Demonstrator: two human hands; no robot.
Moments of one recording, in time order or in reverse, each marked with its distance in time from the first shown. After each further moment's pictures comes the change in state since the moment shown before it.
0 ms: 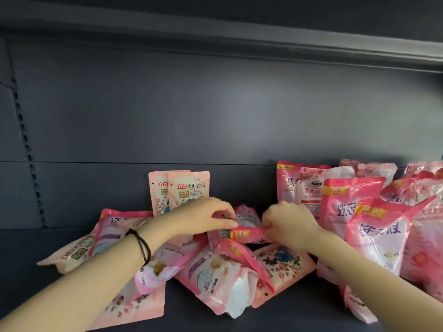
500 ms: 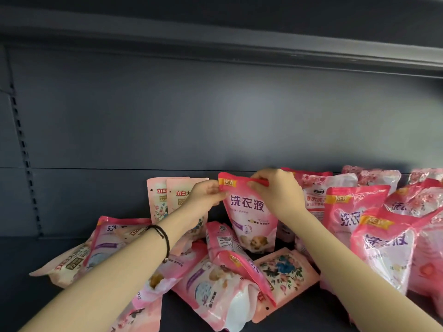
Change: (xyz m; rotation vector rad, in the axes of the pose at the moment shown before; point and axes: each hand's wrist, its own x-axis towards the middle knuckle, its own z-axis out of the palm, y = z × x) left_hand 0.045 -0.007 0.002 -0.873 0.484 -0.246; right_hand 0.047 -0.008 -0.033 0.576 0.491 0.252
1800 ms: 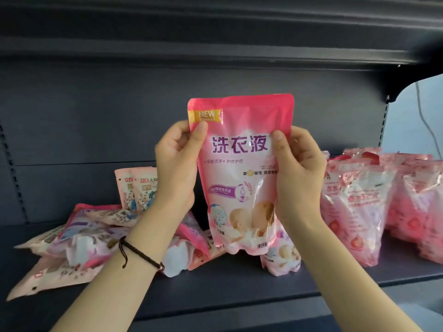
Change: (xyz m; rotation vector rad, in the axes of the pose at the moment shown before) left_hand -0.126 0.142 0.124 -0.362 0.332 0.543; right_hand -0.106 0.011 -0.153 1.044 0.525 0.008
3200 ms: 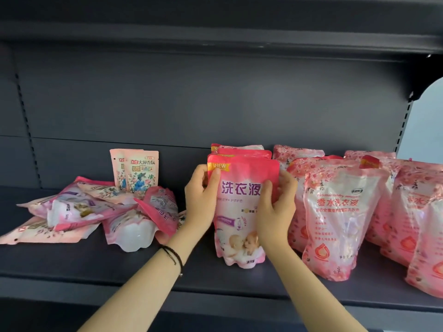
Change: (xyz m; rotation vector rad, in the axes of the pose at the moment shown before) left_hand -0.064 -0.135 0.073 0.523 0.111 0.046; right_hand 0.001 0.125 -0.106 -0.215 -0.034 0.046
